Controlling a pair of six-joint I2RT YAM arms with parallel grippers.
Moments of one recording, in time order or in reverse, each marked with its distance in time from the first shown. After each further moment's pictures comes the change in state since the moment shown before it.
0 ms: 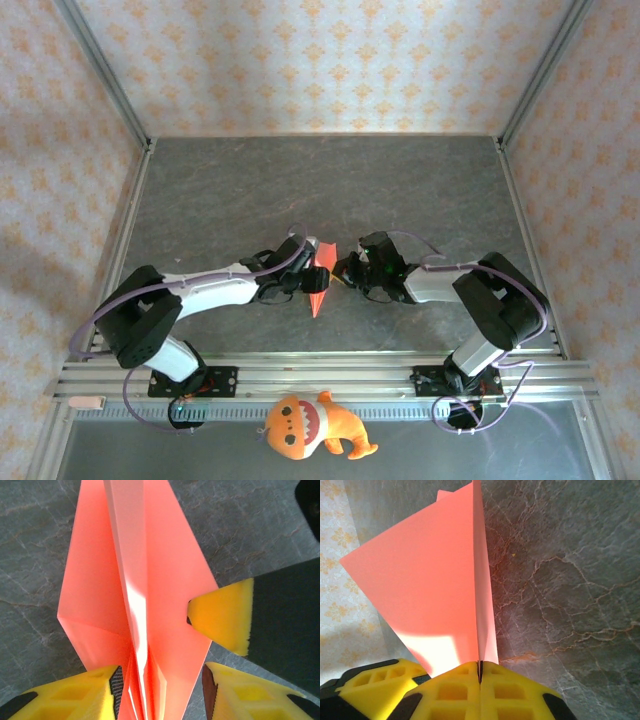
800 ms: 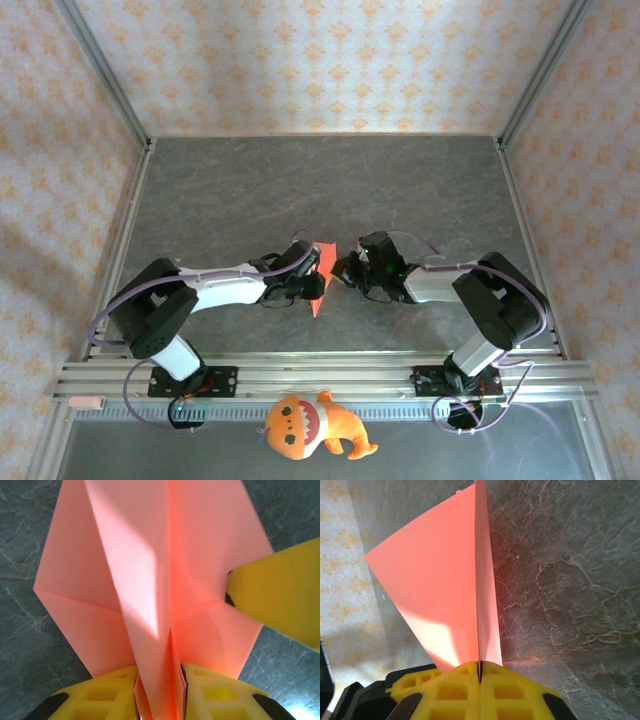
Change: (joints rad) left arm -0.013 0.076 0.000 -0.012 0.000 0.003; right arm 0.000 0.002 0.000 0.015 0.000 0.006
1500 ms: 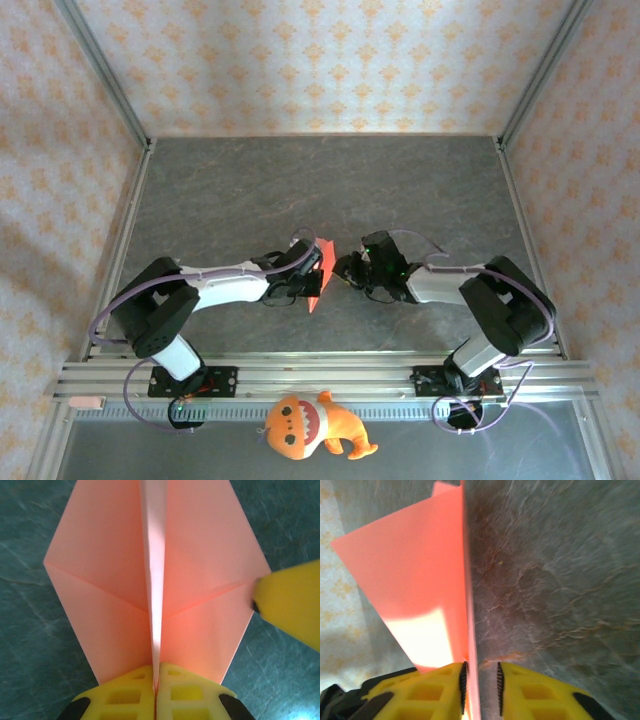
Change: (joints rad) left arm -0.007 0.010 0.049 -0.061 -0.064 -0.032; right arm -0.008 -0.061 0.006 -0.114 0.062 -0.059
